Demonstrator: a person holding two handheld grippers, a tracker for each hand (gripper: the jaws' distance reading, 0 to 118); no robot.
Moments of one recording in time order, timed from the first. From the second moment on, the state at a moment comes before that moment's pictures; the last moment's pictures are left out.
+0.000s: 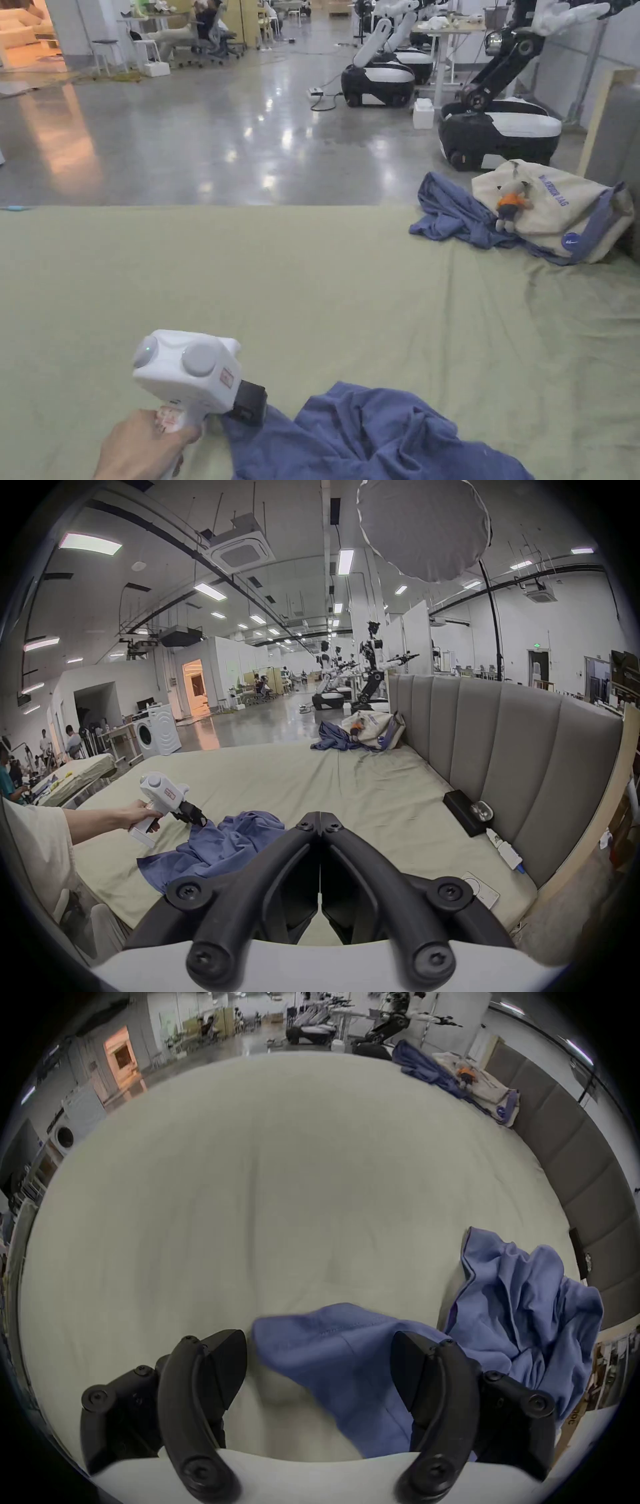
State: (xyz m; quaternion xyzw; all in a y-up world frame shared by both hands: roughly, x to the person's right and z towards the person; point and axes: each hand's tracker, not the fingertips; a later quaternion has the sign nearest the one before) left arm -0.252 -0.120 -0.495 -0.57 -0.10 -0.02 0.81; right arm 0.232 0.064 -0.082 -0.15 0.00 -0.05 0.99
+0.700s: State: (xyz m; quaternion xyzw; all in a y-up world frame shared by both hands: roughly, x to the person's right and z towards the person) left arm -0.312 0.062 -0.265 -0.35 -0.20 0.03 0.92; right arm 0.213 0.063 -0.130 -0.18 0.09 -0.03 0.98
